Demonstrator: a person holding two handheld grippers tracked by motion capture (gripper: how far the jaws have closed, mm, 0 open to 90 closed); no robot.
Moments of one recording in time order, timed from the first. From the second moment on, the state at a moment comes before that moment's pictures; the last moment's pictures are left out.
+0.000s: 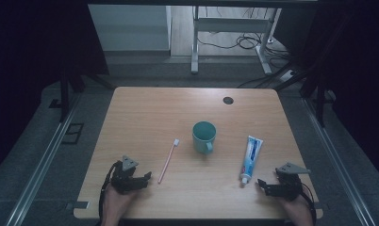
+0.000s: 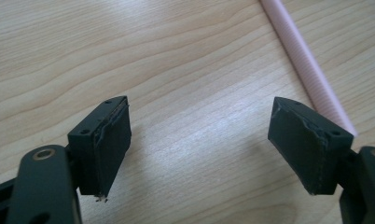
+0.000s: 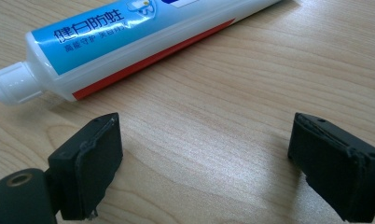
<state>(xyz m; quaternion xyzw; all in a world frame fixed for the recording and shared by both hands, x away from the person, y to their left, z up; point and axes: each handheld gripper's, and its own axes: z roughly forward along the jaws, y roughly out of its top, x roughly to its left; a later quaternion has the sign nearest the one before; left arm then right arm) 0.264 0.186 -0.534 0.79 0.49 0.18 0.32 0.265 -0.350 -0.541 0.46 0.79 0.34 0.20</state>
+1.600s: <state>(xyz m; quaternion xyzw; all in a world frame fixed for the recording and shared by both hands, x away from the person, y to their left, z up) 0.313 0.152 -0.500 0.86 0.45 0.09 0.22 0.265 -0.350 -0.541 0.46 0.79 0.34 0.20</state>
